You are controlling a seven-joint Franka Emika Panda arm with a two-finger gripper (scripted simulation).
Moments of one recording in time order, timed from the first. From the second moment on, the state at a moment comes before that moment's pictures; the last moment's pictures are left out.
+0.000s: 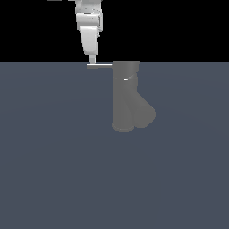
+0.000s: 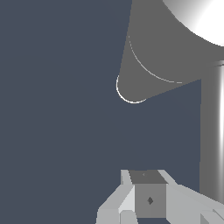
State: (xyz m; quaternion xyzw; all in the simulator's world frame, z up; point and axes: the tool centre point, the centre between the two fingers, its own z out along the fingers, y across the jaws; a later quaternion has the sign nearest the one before) arm 0.089 0.084 0.270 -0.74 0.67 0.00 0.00
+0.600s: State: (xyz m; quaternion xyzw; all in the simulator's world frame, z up) arm 0.075 0.082 0.270 -0.74 0.67 0.00 0.00
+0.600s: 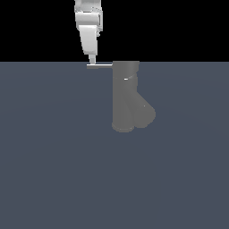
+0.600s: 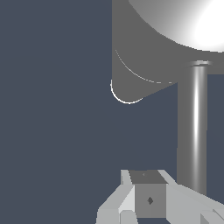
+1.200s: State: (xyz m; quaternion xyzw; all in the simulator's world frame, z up) arm 0.049 0.079 0.270 -0.74 0.67 0.00 0.00
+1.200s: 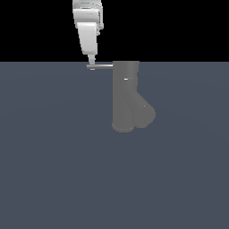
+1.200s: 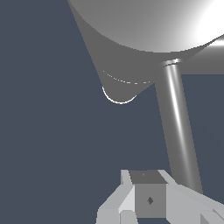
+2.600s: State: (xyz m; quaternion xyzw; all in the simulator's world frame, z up) arm -0.014 0.066 0.270 -0.75 0.66 0.00 0.00
